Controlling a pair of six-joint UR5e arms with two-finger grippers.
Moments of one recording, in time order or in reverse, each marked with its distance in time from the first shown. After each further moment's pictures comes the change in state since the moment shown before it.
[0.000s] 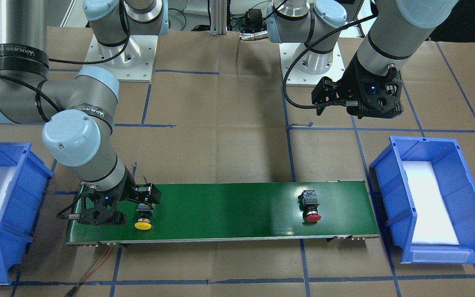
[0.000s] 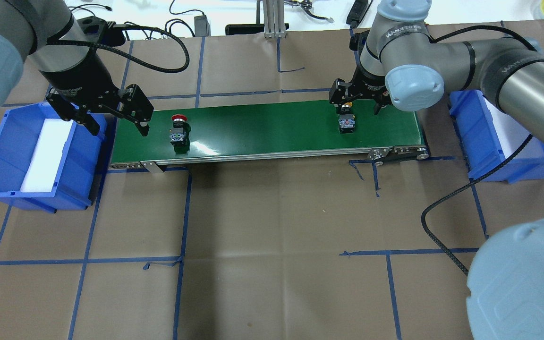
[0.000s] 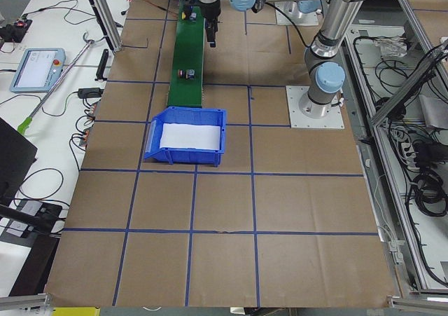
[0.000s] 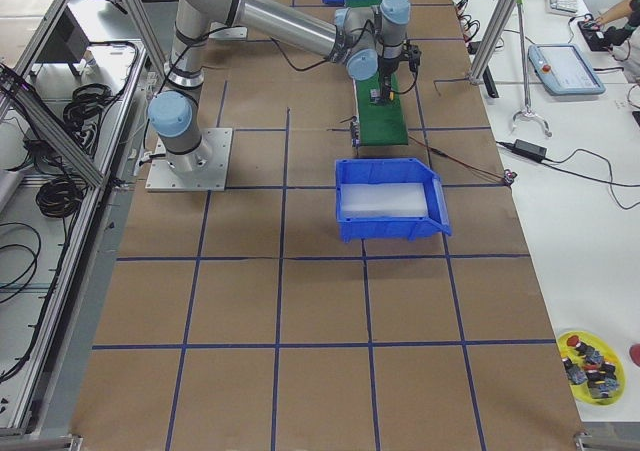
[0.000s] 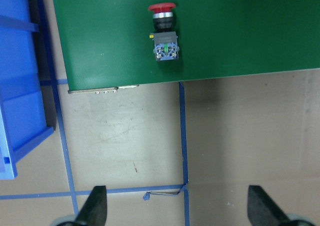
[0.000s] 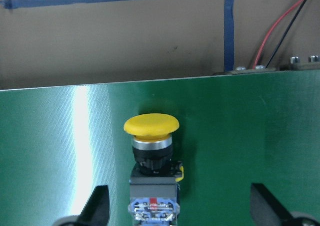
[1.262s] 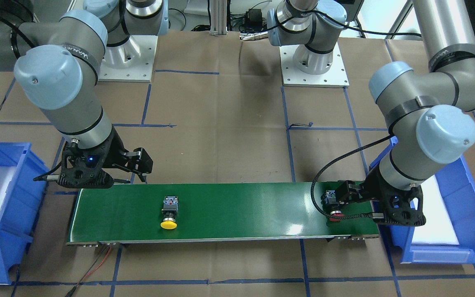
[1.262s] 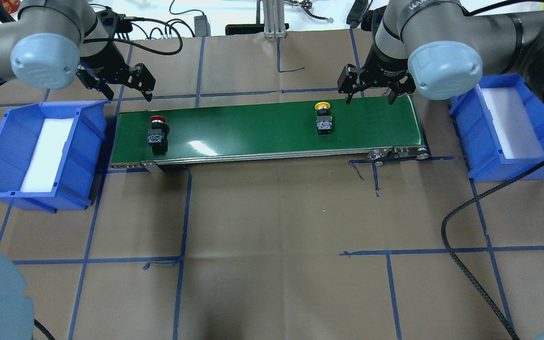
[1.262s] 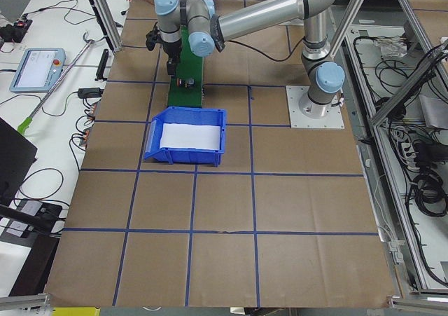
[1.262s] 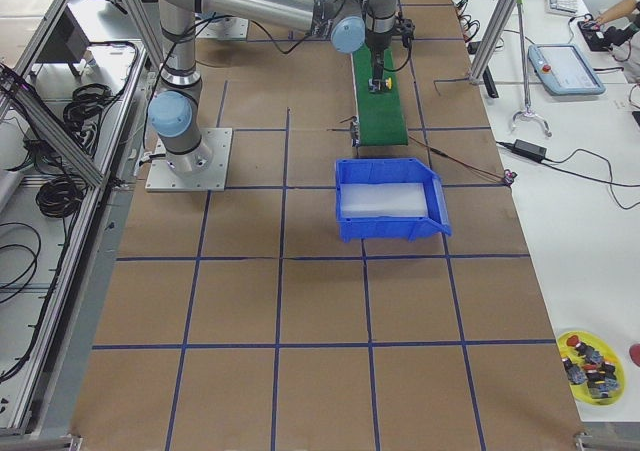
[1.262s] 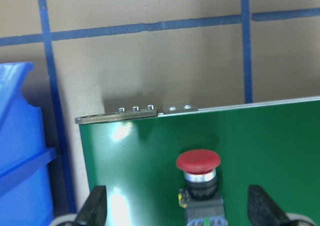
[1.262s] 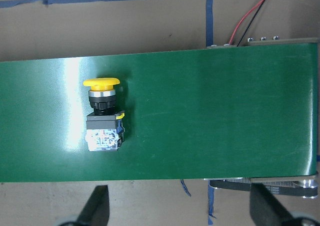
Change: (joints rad) left arm 0.058 -0.302 0.113 0.304 0.000 0.082; right arm -0.001 -0.162 -0.004 0.145 -0.010 -0.015
